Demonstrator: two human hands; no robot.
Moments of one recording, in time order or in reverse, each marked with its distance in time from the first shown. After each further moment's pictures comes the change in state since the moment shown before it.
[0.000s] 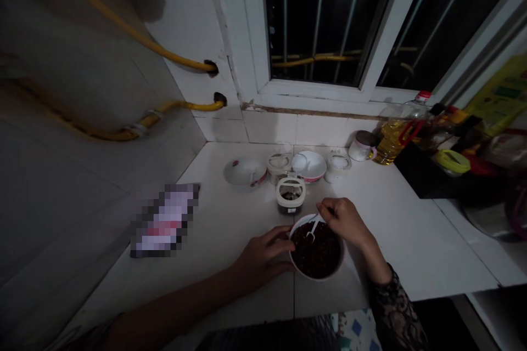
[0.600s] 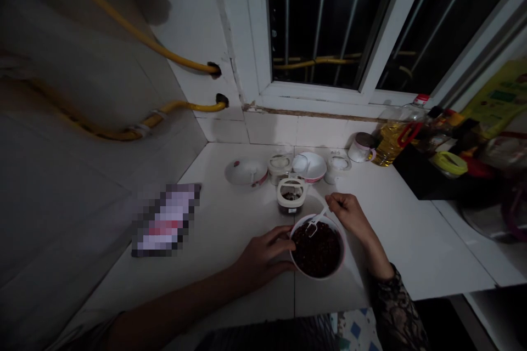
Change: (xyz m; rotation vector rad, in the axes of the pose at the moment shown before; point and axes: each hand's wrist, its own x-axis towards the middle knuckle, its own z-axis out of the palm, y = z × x) left_hand 0.000 -0.002 0.002 0.011 0.027 0.032; right_hand 0.006 0.004 -0.009 0.352 0.088 0.169
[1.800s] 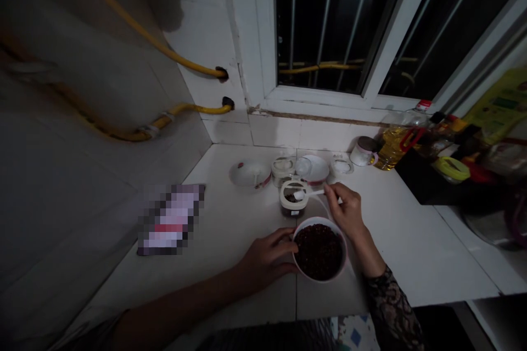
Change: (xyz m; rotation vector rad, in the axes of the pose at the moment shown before) left_hand -0.002 -0.003 0.003 0.004 0.007 -0.003; right_hand 0.008 -0.015 0.011 -0.281 0.437 -0.571
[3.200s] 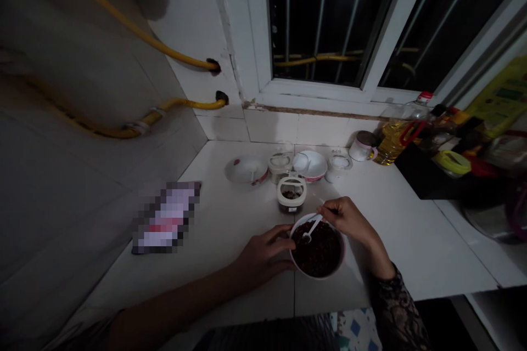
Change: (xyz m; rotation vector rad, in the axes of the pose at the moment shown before) left_hand 0.002 0.003 -0.004 -0.018 -0.028 -0.015; right_hand -0.019 0.012 -0.010 0.307 -0.691 0.430
